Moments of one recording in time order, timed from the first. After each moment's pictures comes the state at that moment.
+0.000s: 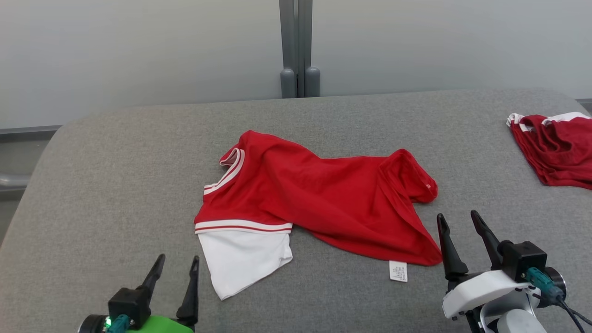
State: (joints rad) left arm 0.01 0.14 -0.15 0.34 -0.25 -0.13 -0.26; right arm -0.04 -0.09 0.05 0.27 0.19 0.13 -0.26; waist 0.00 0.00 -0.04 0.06
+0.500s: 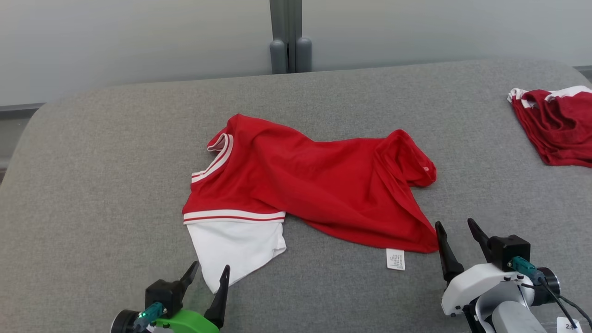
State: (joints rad) left arm -0.12 0.13 -0.33 0.57 -0.32 -0.13 -0.26; right arm -0.16 -0.09 0.04 0.52 0.15 0.13 -0.26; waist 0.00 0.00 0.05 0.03
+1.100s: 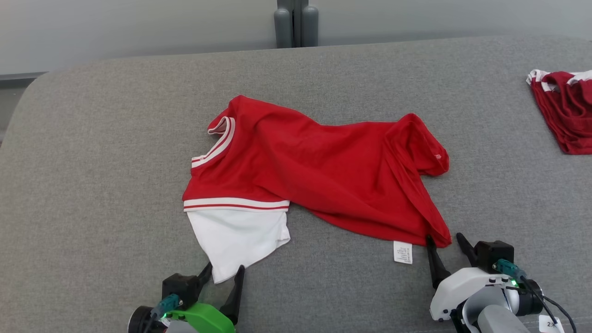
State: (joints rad) left arm -0.19 0.11 -0.42 0.70 -0.40 -0.13 -0.26; right arm -0.23 -0.06 0.06 0.74 0.18 0.13 -0.26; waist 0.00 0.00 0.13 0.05
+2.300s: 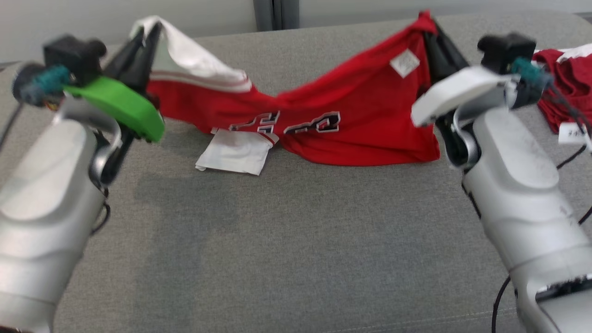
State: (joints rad) left arm -0.86 0.38 -0.56 0.53 -0.60 -0.13 -0.15; right arm -0.84 -0.11 0.22 0.70 0.36 0.13 -0.23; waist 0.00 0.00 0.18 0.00
